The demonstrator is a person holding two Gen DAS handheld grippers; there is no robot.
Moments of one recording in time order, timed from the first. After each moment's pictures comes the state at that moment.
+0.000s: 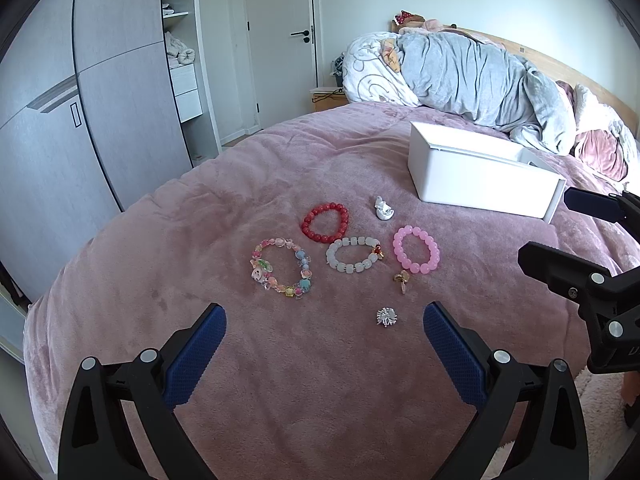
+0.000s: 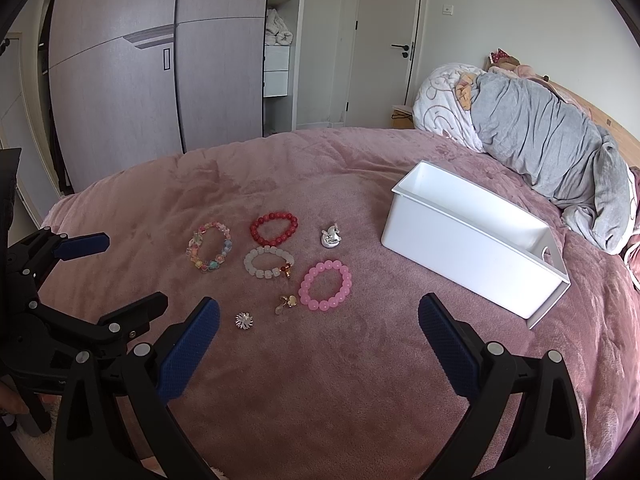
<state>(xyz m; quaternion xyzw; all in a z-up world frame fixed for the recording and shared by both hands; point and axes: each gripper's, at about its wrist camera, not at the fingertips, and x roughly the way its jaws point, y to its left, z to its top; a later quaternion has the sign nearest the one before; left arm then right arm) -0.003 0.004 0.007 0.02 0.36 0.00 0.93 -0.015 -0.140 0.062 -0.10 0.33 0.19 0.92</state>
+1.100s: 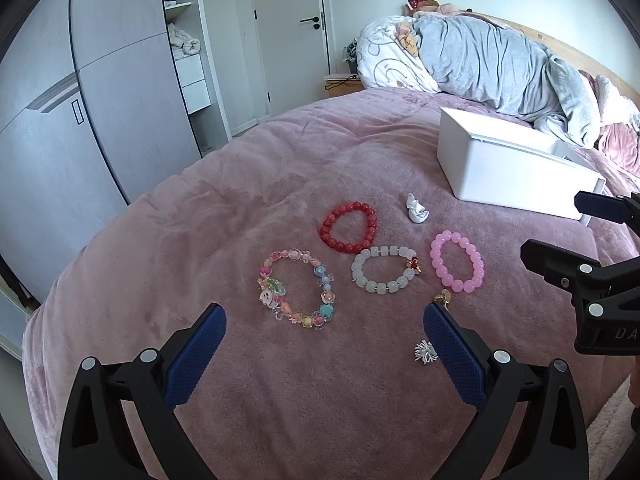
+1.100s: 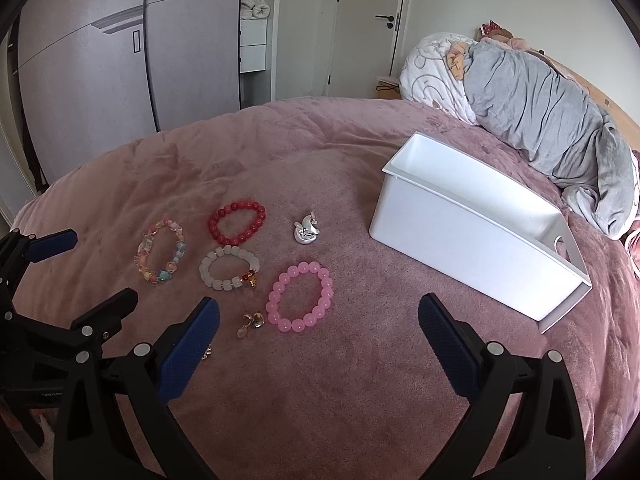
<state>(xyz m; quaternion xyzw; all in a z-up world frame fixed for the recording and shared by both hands) 0.063 0.014 -0.021 0.03 0.39 0.03 0.92 0.062 -0.128 0.026 -0.10 0.38 0.15 0.91</state>
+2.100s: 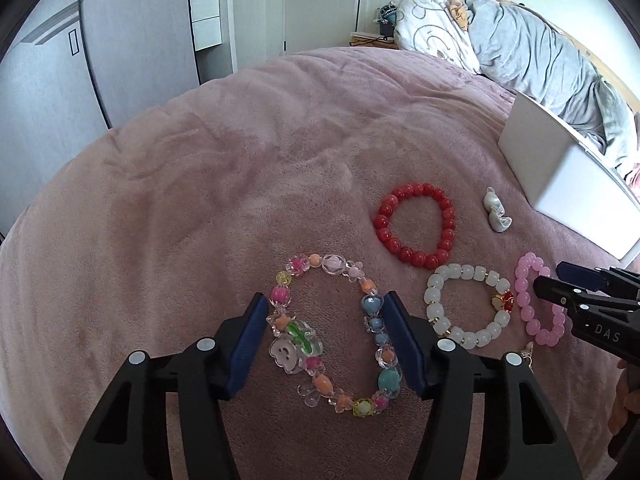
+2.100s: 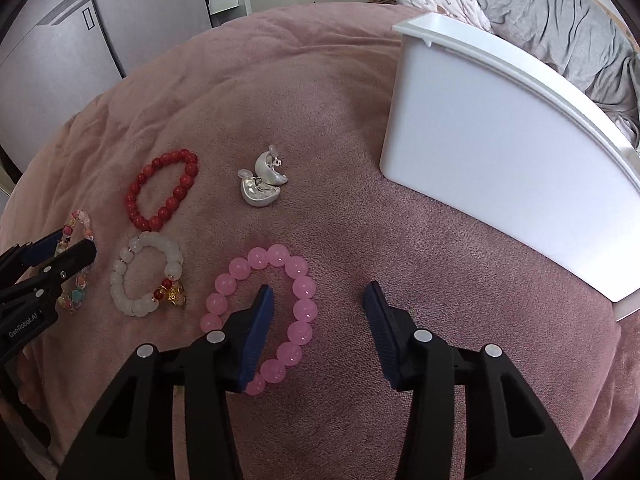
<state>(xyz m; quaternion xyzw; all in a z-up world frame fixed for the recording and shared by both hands) 0.158 0.064 -0.090 -0.05 0.45 0.04 0.89 0.165 -0.124 -0.072 -0.06 0.51 0.14 0.85</state>
